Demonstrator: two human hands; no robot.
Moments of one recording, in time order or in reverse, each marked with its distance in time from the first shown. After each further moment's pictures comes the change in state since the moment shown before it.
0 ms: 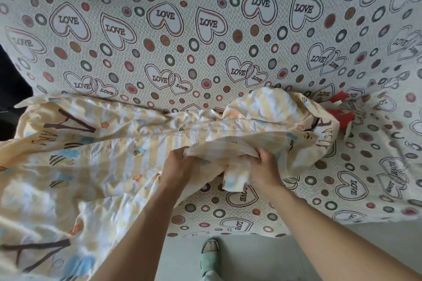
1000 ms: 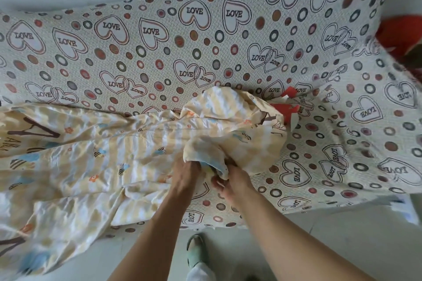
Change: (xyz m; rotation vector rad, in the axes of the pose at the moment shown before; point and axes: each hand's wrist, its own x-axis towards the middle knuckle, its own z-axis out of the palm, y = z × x) left_hand -0.114 0.066 0.190 0.087 -0.061 0.066; right_hand -0.046 0.047 -0.138 0.919 -0.092 0.743
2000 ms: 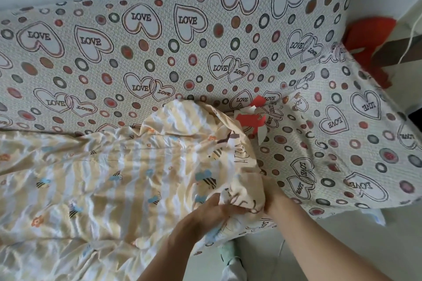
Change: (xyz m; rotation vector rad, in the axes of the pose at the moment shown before) left_hand 0.021 0.065 0.143 -0.301 -0.769 -0.031; right_hand 0.054 -0.162 -0.134 -0.096 0.139 -0.020
